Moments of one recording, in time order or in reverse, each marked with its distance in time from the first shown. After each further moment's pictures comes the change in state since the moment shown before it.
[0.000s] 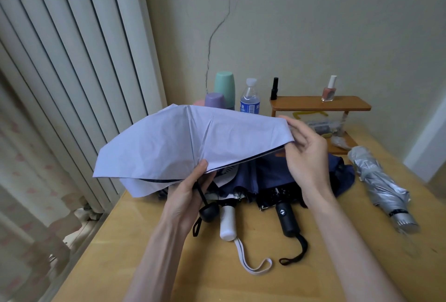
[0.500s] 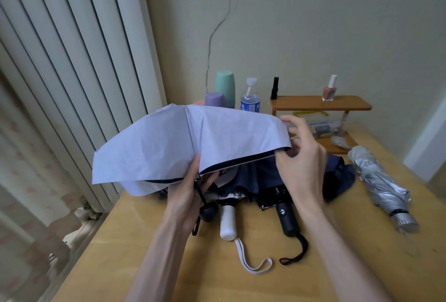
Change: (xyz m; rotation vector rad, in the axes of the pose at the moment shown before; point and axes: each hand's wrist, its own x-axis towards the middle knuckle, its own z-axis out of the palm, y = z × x) left_hand 0.004 -0.005 0.001 -0.028 0.028 0.119; right_hand -0.011 0.009 0.009 -0.376 0.151 -0.269
